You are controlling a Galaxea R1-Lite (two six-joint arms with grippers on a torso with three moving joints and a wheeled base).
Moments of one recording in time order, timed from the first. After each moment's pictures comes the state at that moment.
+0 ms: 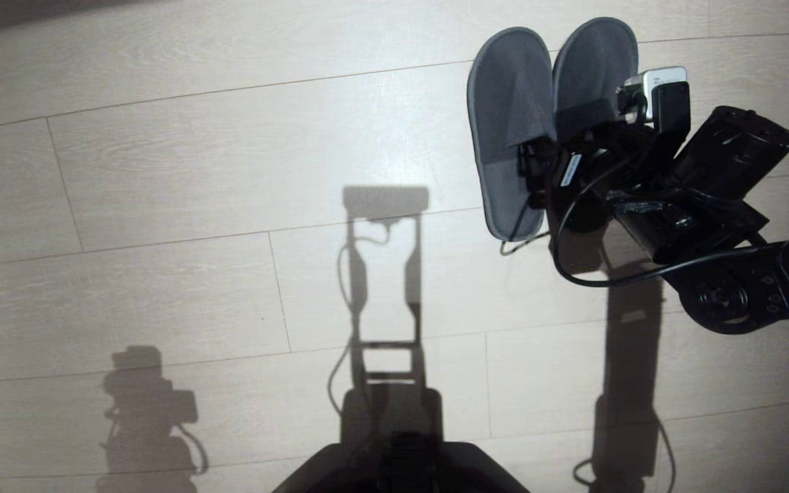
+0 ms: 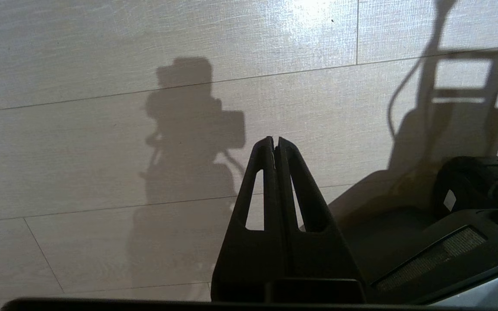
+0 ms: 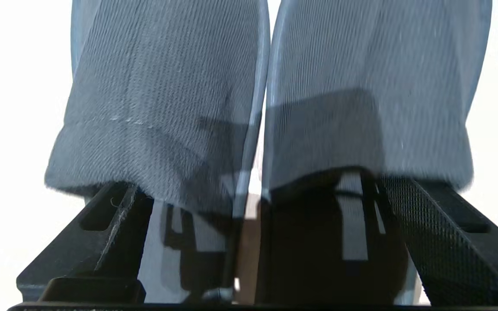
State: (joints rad) left arm 0.00 0.00 0.00 0.00 0.00 -0.01; right arm 0.30 1.85 -1.12 -1.12 -0.15 -0.19
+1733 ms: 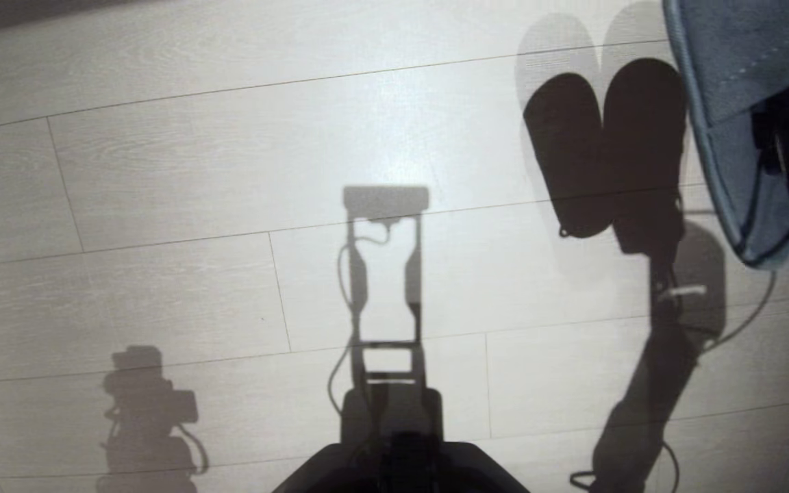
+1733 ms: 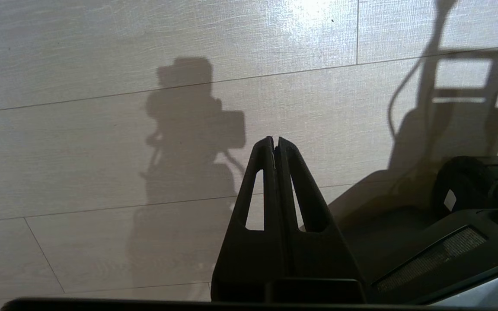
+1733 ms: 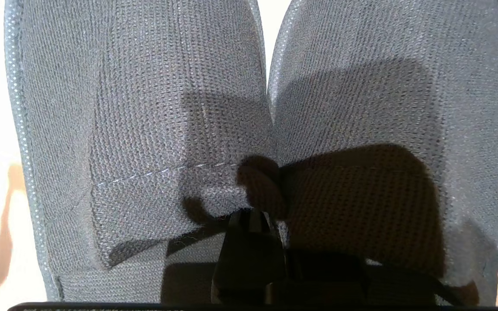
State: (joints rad) left arm 0.00 0.00 0.00 0.00 0.00 -0.01; right arm 0.21 1.14 -1.02 -0.46 -0.02 -0.20
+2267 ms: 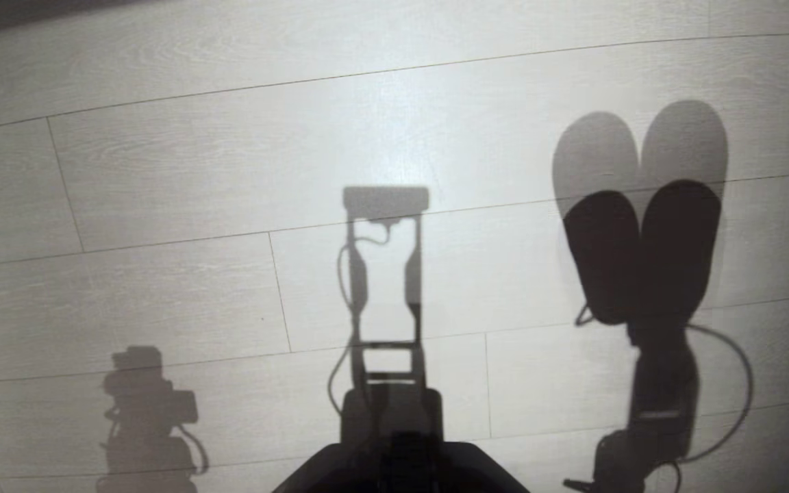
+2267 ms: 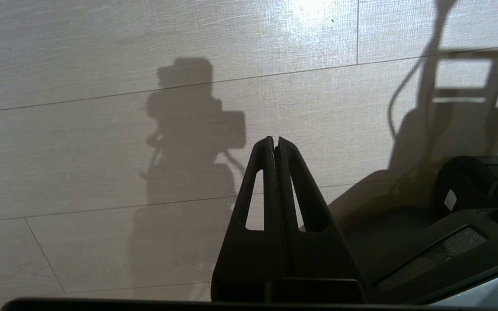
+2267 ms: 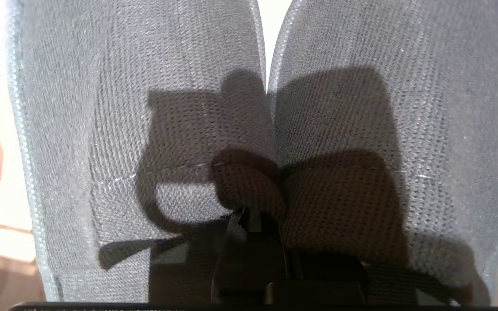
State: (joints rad) left arm 0.00 0.00 0.00 0.00 0.00 -0.01; right arm 0.00 0.60 -0.64 -0.26 0.07 -0.18
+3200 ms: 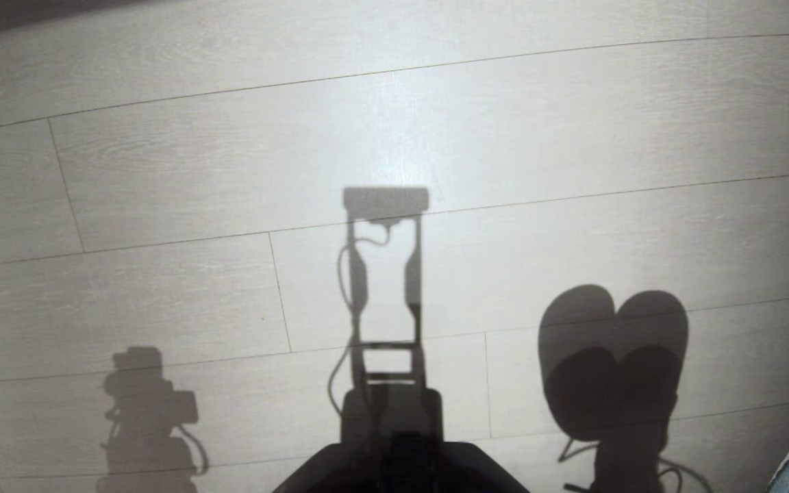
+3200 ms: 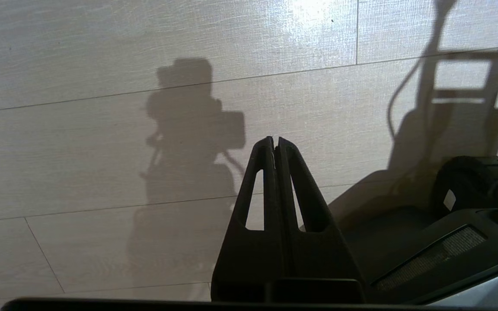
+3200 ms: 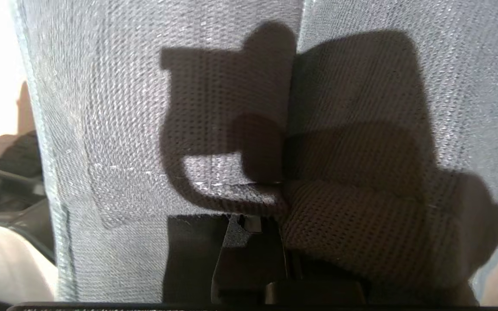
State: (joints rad) left arm 0.00 0.00 0.00 0.00 0.00 -0.01; right arm -0.01 0.02 -0.04 -0.02 0.14 -0.14
